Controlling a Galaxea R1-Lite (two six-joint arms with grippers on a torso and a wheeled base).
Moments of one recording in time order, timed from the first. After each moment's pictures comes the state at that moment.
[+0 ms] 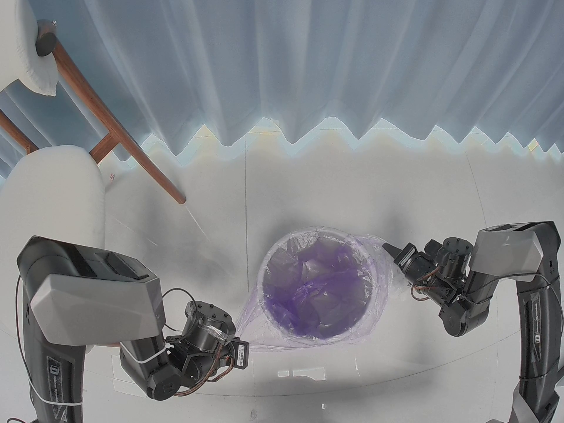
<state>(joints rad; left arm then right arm) -0.61 2.30 -0.50 -1.04 0.21 -0.31 0.22 2.48 -0.78 -1.55 0.24 0.88</state>
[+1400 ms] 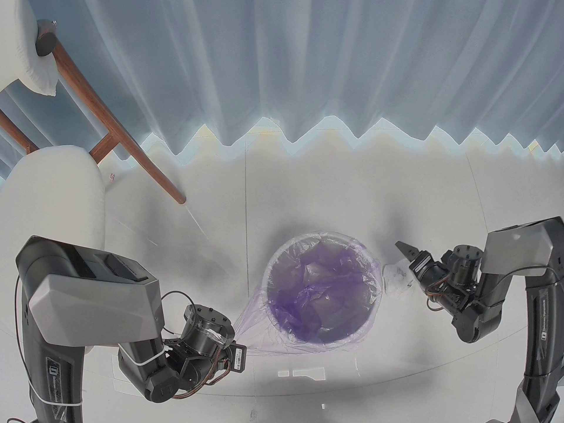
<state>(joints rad) -0.62 2.29 -0.48 -1.03 0.24 -0.30 0.18 2.44 -0.64 -1.55 0.09 0.92</state>
